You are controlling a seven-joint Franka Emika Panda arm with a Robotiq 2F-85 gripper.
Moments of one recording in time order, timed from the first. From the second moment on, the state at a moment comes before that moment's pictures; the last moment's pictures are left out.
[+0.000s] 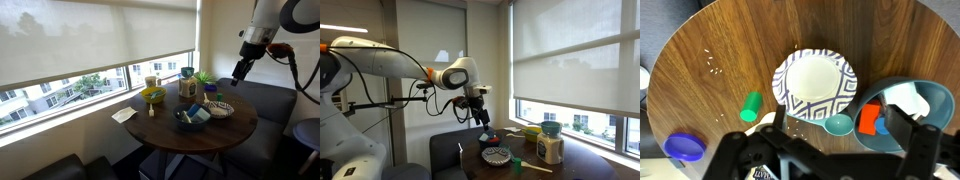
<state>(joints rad) 0.00 -0.50 0.03 -2.33 -0.03 2.07 0.07</state>
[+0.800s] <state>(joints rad) 0.03 -0.23 0.01 -2.21 0.35 2.27 0.14</state>
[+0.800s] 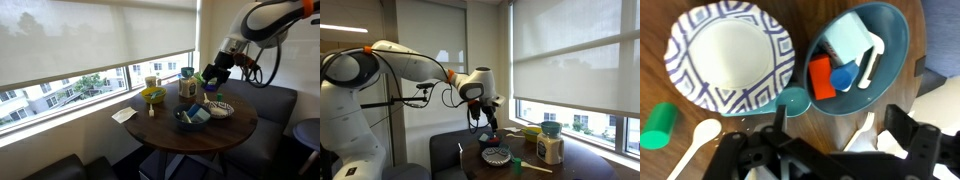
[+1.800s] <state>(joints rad) 0.07 -0.06 0.01 -2.10 0.48 2.16 0.16</state>
